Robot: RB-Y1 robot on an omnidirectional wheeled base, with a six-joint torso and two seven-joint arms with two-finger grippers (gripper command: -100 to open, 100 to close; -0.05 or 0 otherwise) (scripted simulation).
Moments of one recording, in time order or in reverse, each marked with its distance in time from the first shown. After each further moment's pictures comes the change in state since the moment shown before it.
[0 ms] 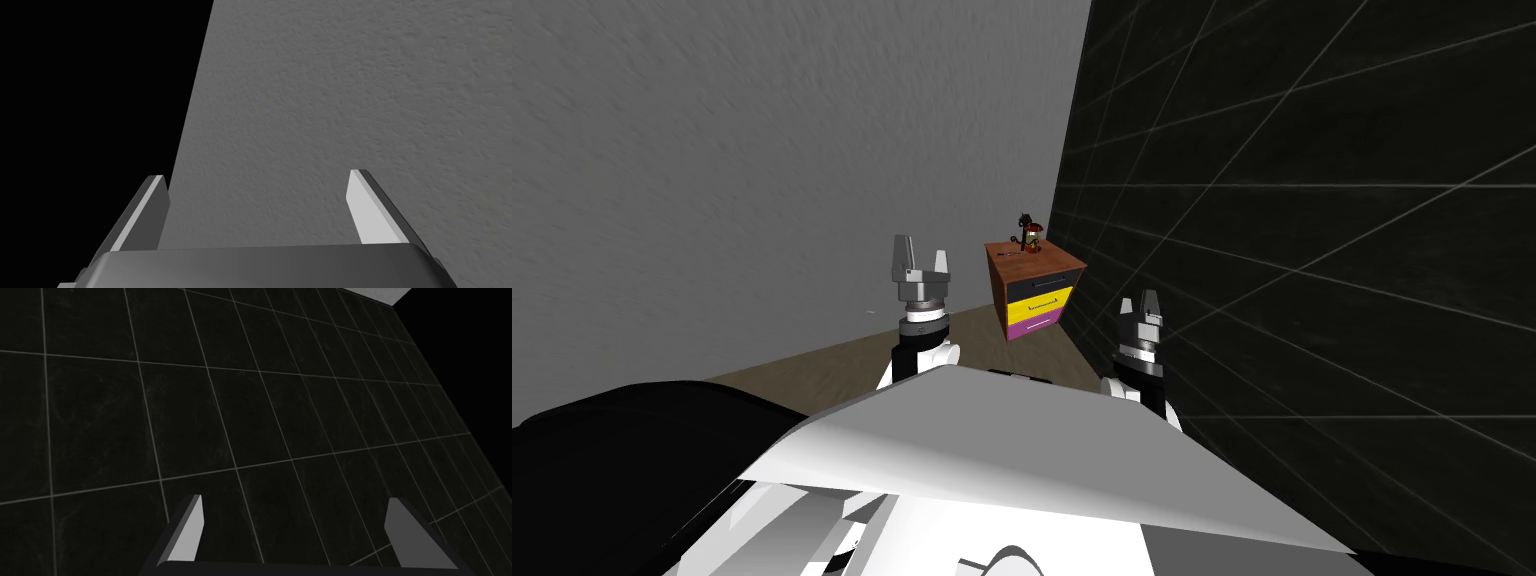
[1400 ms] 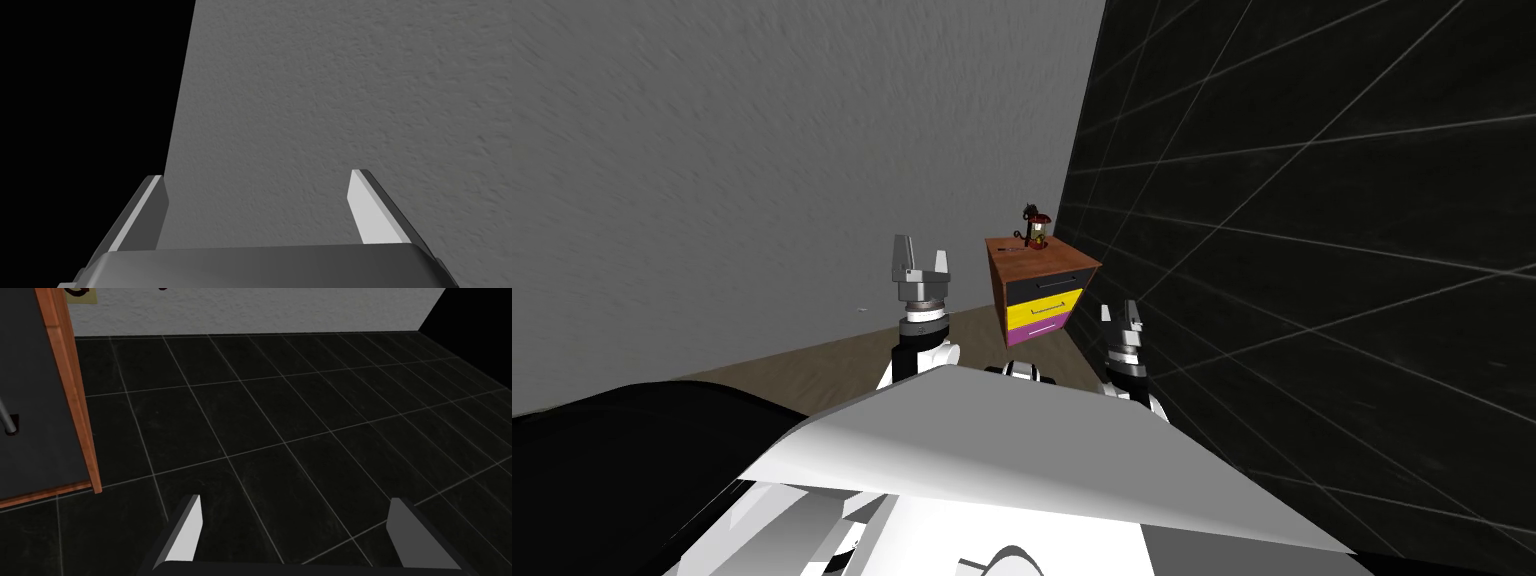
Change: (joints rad) left arm 0.000 0.000 0.000 0.000 0.000 0.000 0.000; right arm -0.026 -0.136 0.043 0.190 0.005 -0.145 -0.310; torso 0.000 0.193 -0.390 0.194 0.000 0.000
